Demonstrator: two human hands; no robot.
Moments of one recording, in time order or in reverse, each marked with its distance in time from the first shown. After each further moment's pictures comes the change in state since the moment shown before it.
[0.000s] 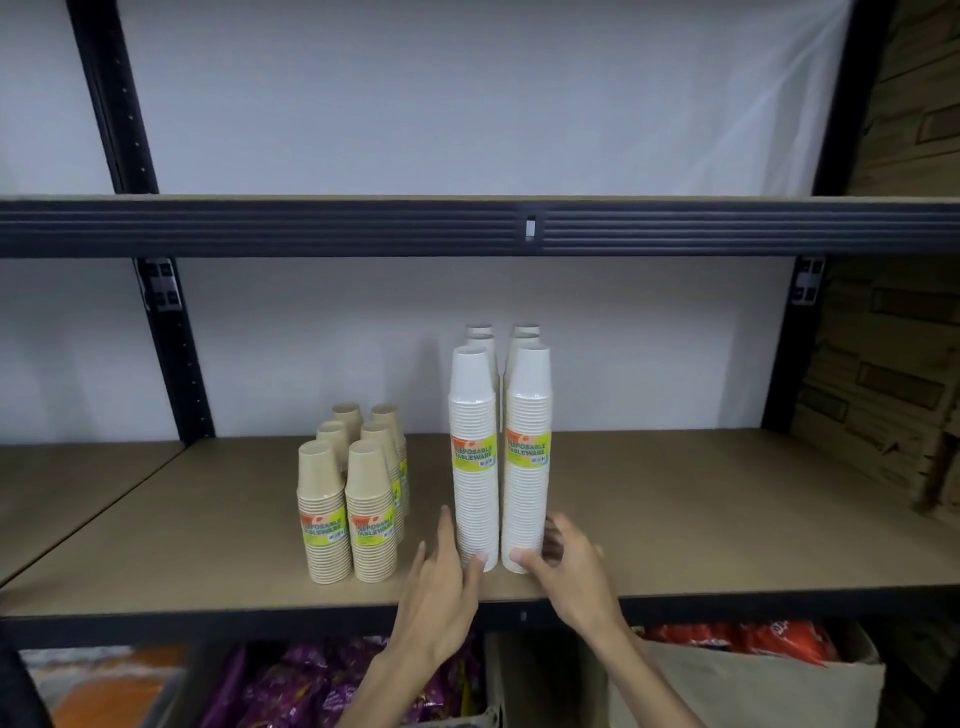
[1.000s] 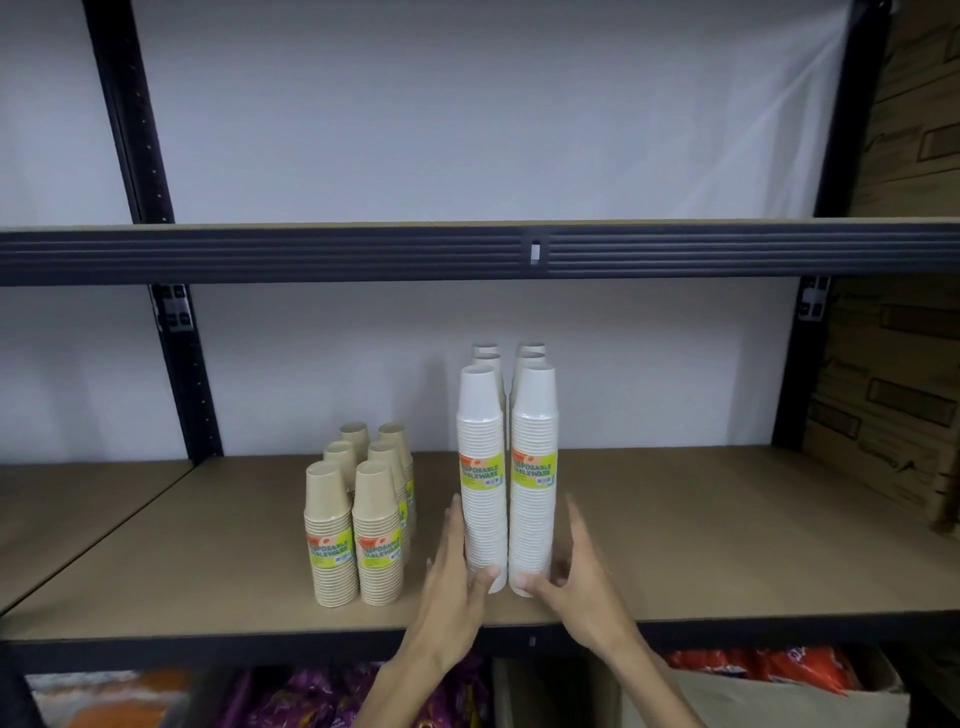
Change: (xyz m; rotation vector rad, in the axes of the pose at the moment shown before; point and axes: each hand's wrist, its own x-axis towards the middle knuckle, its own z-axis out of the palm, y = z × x) left_hand 0.018 -0.002 -0.003 -0.319 0.002 0.164; right_hand 0.004 -0.005 -0.005 0.053 -0.065 -0.028
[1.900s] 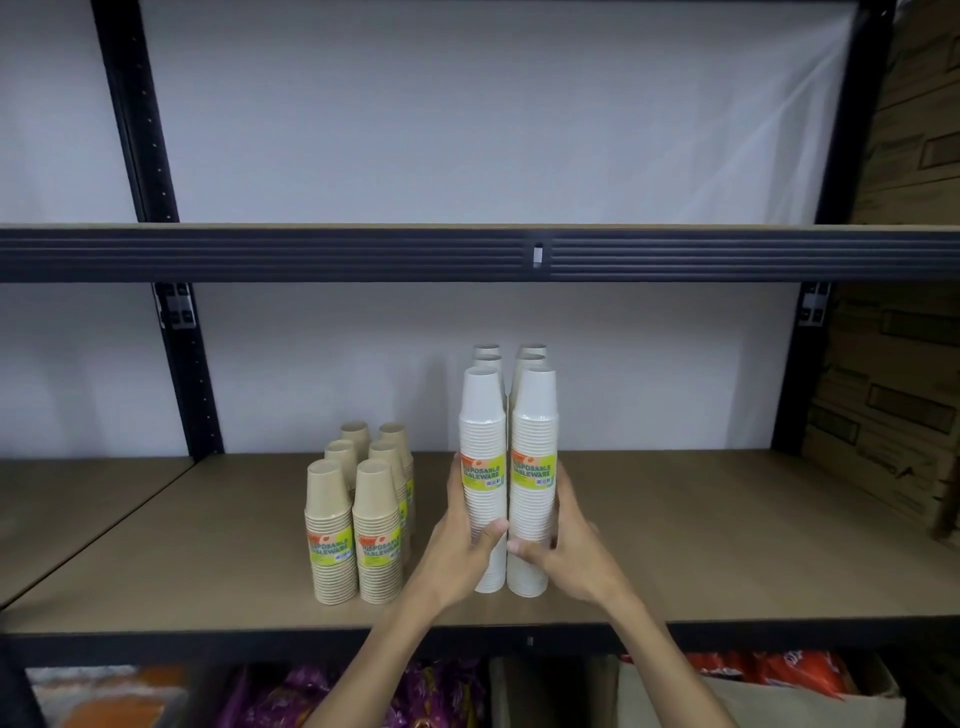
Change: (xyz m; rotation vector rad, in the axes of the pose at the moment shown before) left_hand 0.035 0.040 -0.022 -0.114 -0.055 -0.002; right_hand 0.022 -0.049 -0.014 -0.089 -0.138 -0.125
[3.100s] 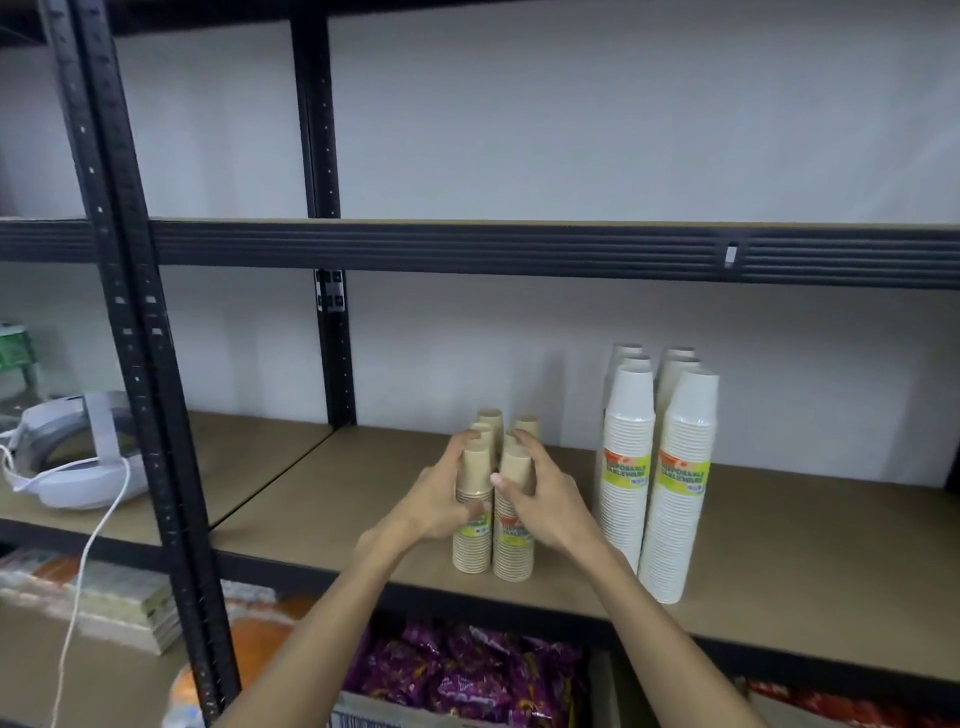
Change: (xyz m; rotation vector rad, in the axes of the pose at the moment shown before) left_hand -0.028 -0.034 -0.173 0.283 -0.002 -0.192; right_hand 0.057 -0.099 0.131 -0.063 -0.090 -0.025
